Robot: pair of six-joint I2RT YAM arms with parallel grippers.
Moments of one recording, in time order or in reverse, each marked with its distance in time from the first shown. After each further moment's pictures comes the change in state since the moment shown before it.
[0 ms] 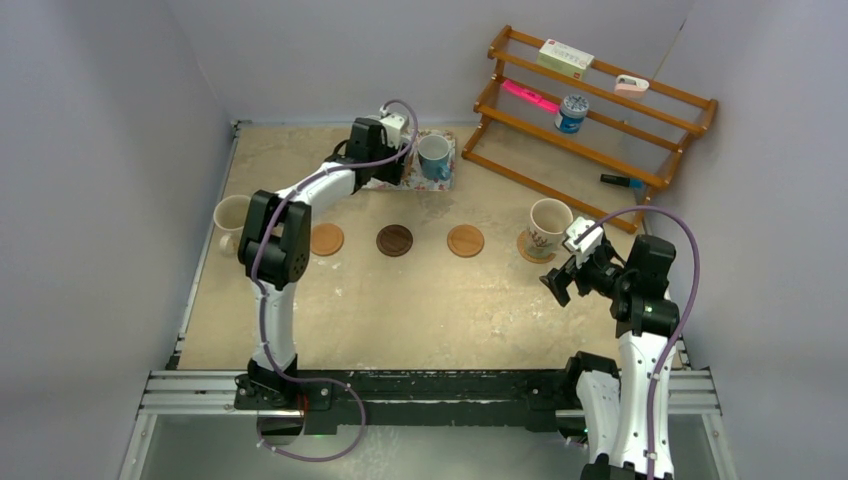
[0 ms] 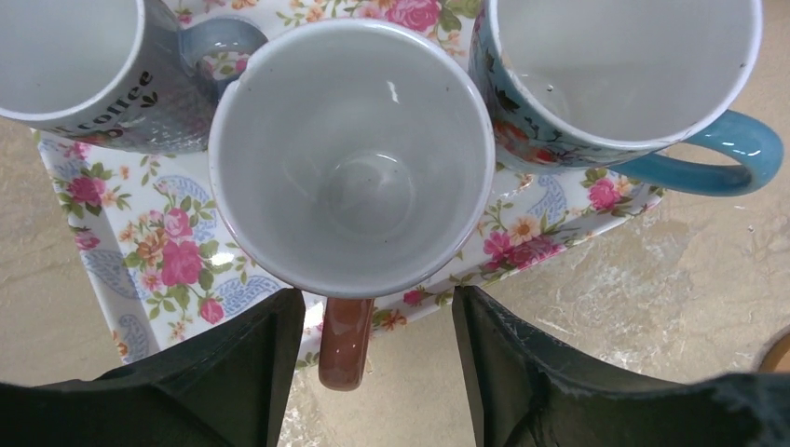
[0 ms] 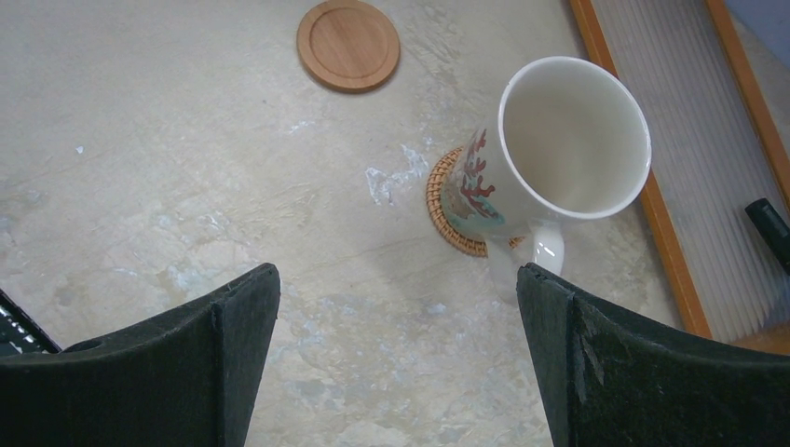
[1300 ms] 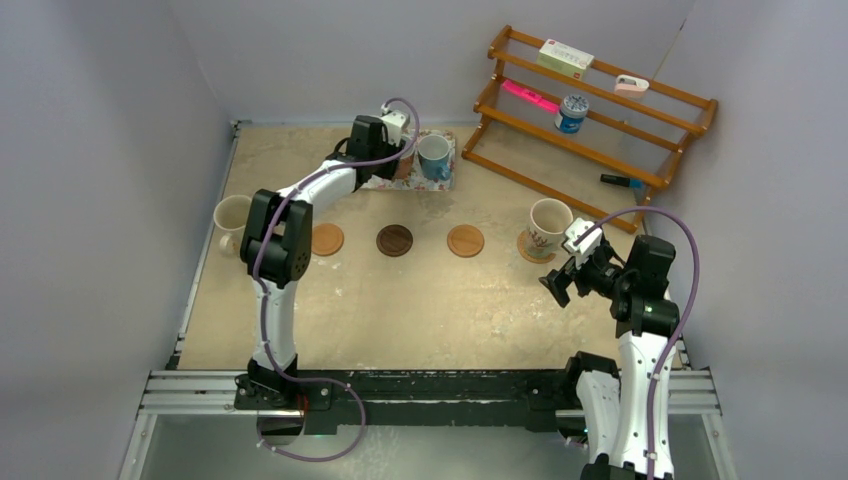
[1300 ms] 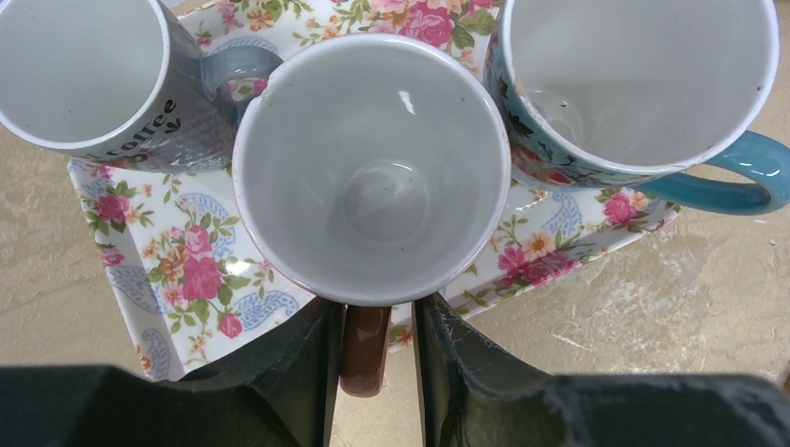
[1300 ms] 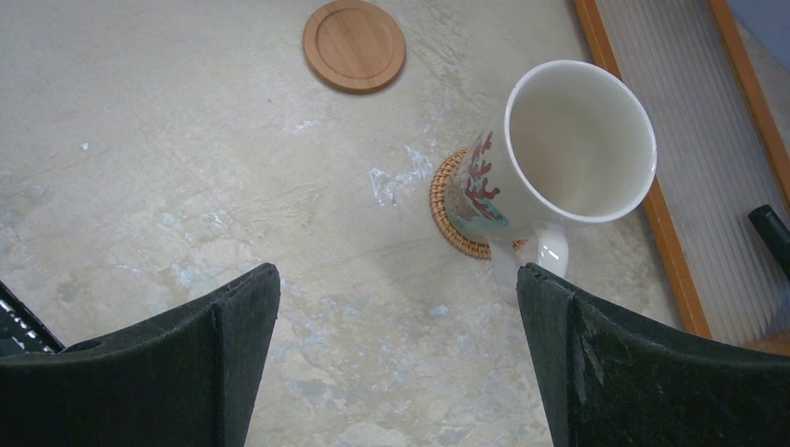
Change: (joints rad) left arm 0.000 0.025 0.034 -0.003 -0.019 0.027; right arm 0.000 0.000 0.000 -0.008 -0.014 -0.015
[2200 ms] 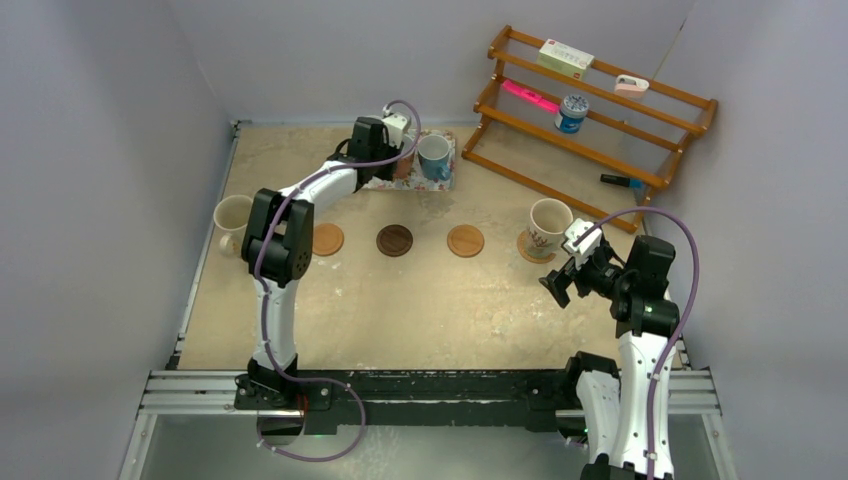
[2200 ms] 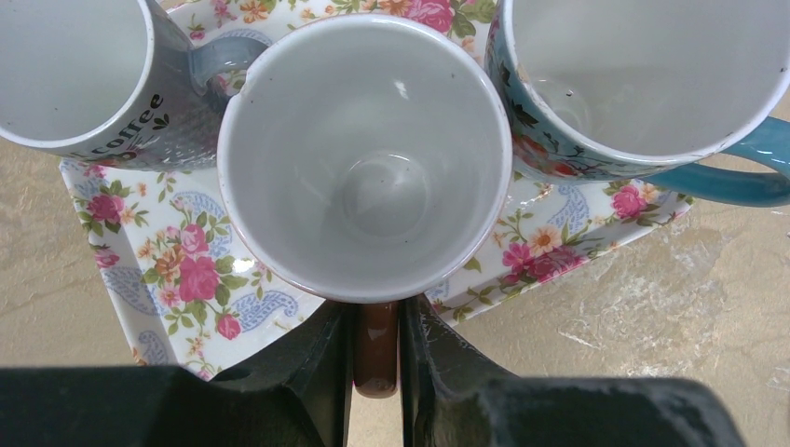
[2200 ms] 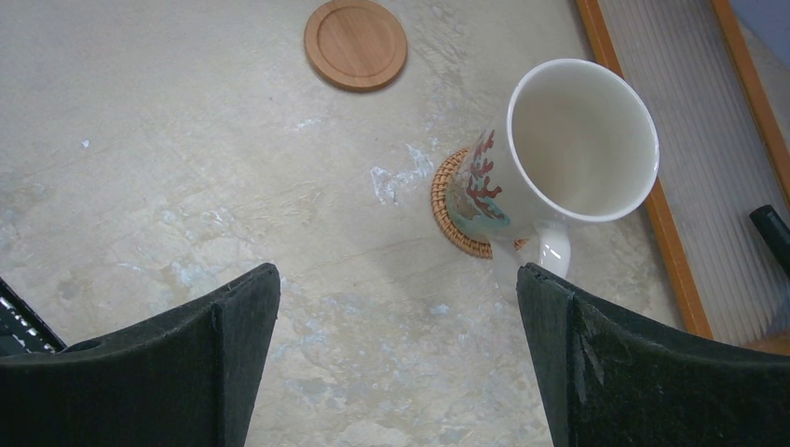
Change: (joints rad) left arm 0.000 0.012 0.000 0.000 -0.003 0.022; right arm 0.000 -0.001 0.000 -0.006 0.000 -0.006
